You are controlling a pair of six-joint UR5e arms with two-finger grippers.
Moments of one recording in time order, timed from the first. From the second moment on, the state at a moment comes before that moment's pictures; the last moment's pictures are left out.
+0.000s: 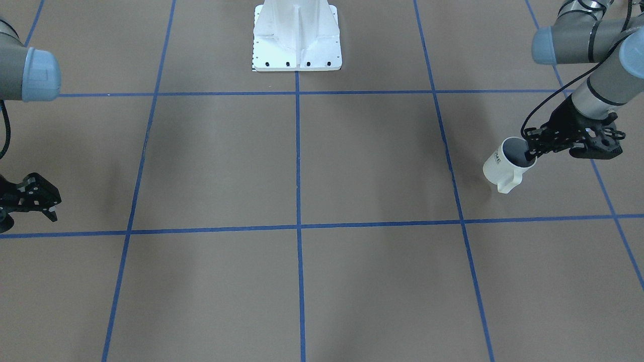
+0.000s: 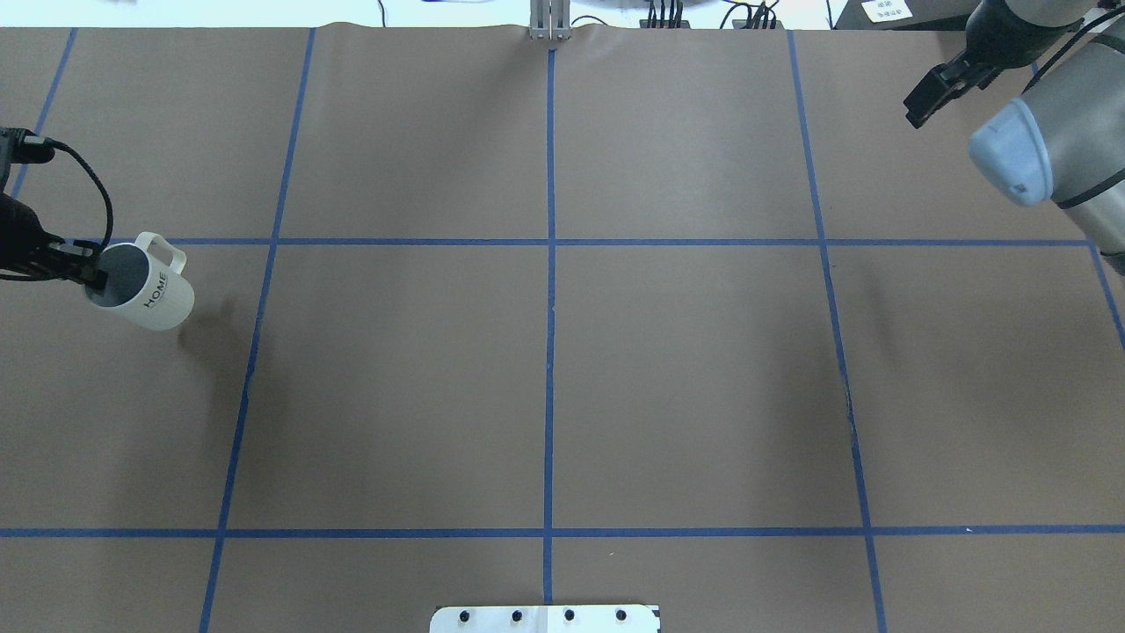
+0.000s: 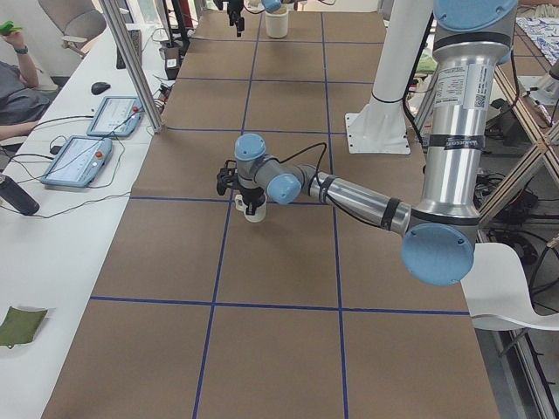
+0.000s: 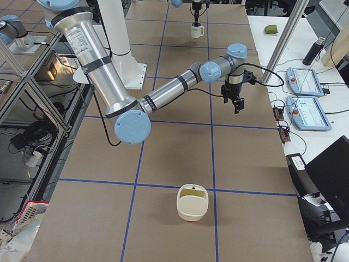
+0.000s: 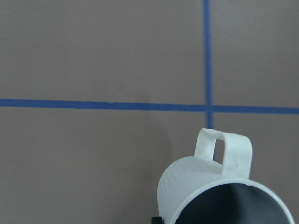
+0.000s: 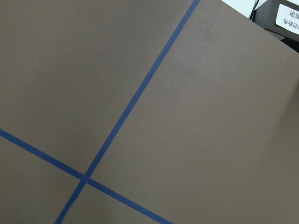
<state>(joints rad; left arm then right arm) -1.05 -1.59 -1.78 -1.91 -2.23 -0.67 1.18 -1.08 1.65 -1.71 2.11 0.03</state>
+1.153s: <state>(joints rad) -1.15 -1.58 -1.73 -1.87 -2.24 -0.45 1.37 -1.14 1.55 -1.82 2.16 -0.22</state>
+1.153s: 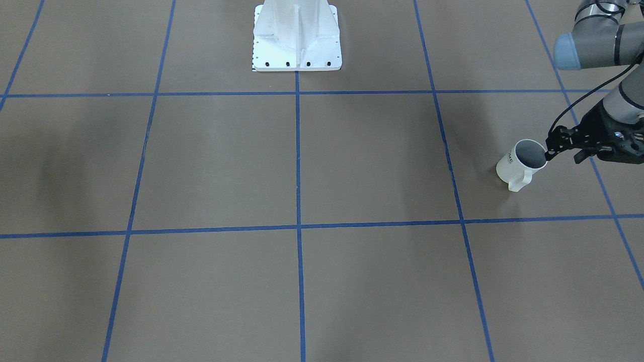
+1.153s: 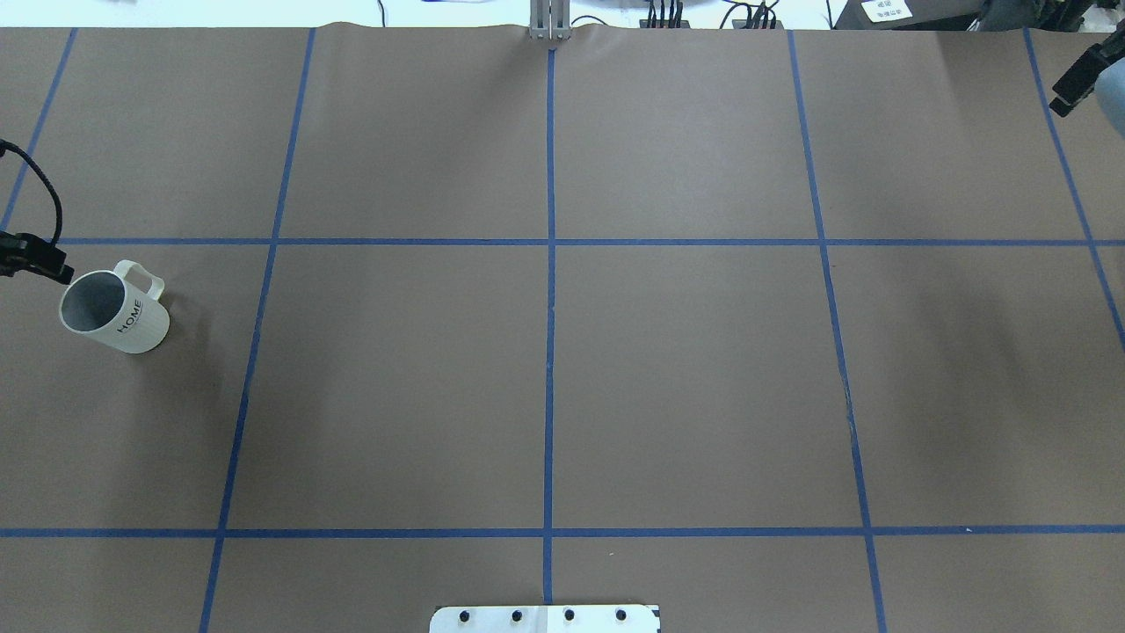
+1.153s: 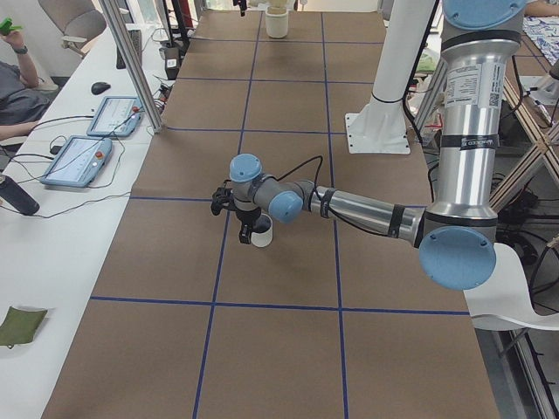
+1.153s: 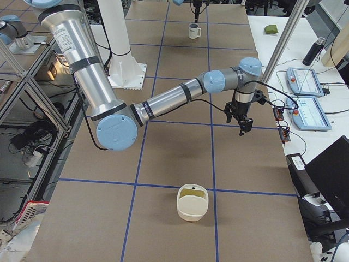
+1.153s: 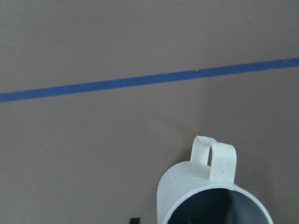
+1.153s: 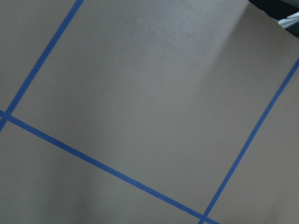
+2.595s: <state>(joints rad) -1.63 -1.43 -1.78 -1.54 -2.32 0.25 1.57 -1.49 1.52 -1.74 2.27 -0.30</state>
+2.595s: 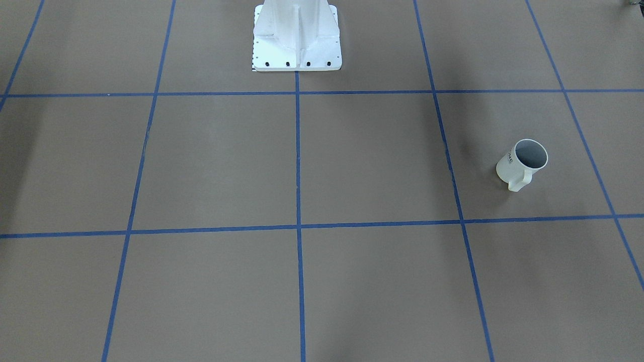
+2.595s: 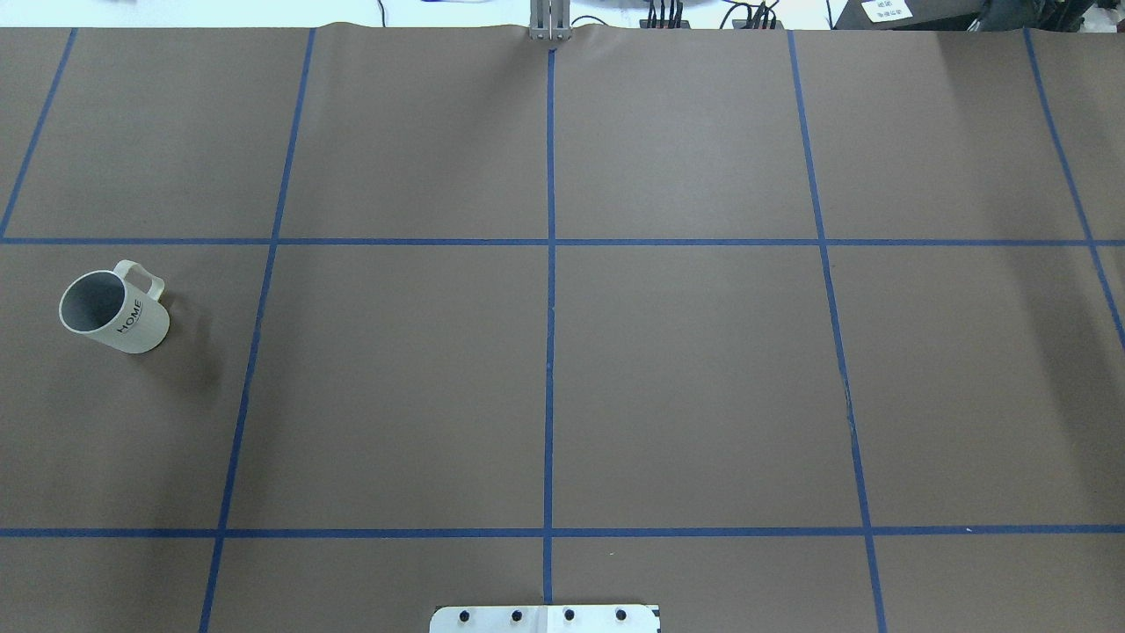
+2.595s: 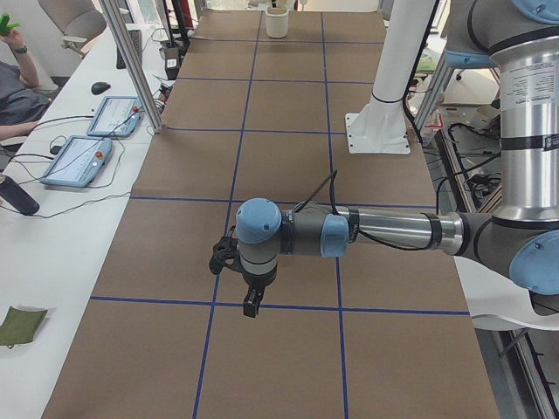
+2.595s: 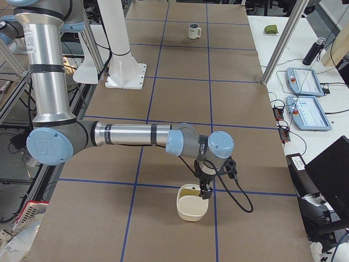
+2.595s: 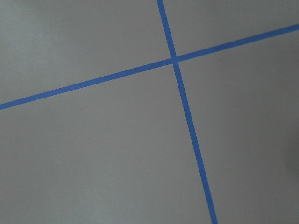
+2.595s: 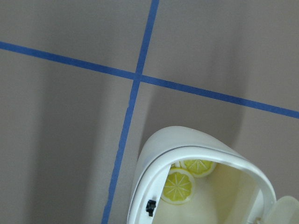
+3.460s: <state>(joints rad) -1.65 -1.43 -1.78 -1.54 -2.36 0.26 1.57 -1.54 1.61 -1.74 2.27 -0.24</state>
